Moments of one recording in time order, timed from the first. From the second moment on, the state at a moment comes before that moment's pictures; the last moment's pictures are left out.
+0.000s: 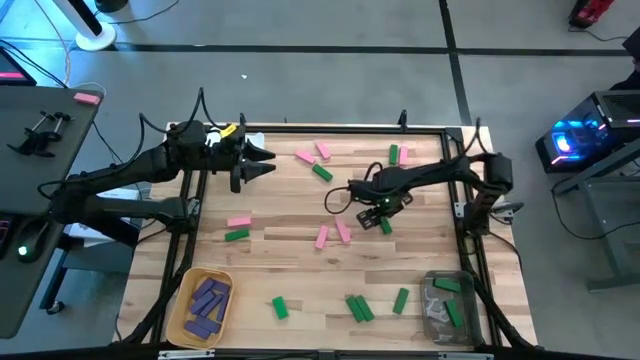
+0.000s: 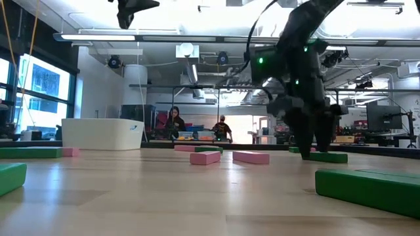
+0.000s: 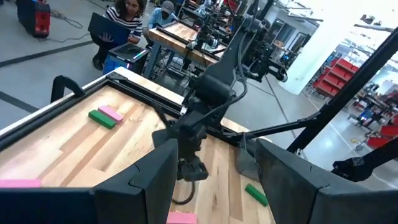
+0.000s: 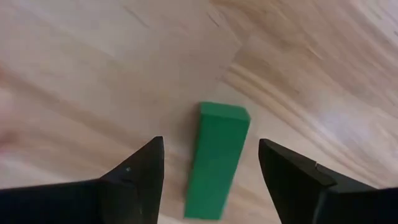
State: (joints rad) left arm 0.33 0.86 0.86 -0.16 0.26 -0.38; right arm -0.15 1.78 1.06 -0.90 -0.09 0.86
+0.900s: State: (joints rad) left arm 0.33 0.86 0.86 -0.11 0.25 -0.29; right arm 0.05 1.44 1.14 -1.13 -0.26 0.86
